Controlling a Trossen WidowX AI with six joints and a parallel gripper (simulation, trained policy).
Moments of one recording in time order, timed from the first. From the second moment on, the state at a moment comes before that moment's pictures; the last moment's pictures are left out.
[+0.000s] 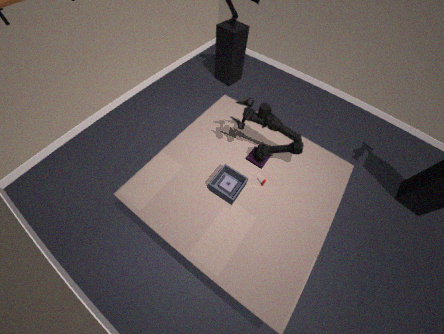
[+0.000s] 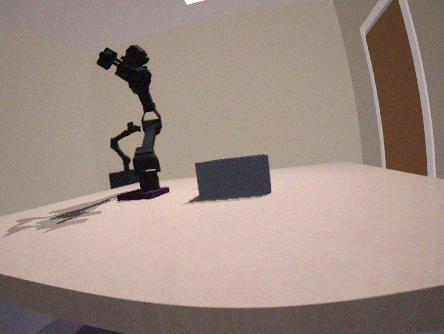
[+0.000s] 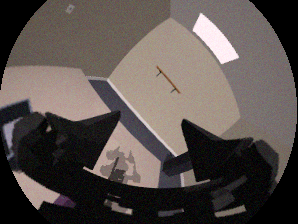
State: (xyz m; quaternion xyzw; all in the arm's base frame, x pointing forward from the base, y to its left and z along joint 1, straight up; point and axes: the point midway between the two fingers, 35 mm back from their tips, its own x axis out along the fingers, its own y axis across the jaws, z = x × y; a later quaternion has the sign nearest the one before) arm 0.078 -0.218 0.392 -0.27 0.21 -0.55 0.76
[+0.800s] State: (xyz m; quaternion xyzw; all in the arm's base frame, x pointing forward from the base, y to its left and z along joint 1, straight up) arm 0.185 -0.160 0.254 0.03 0.35 -0.37 0.86
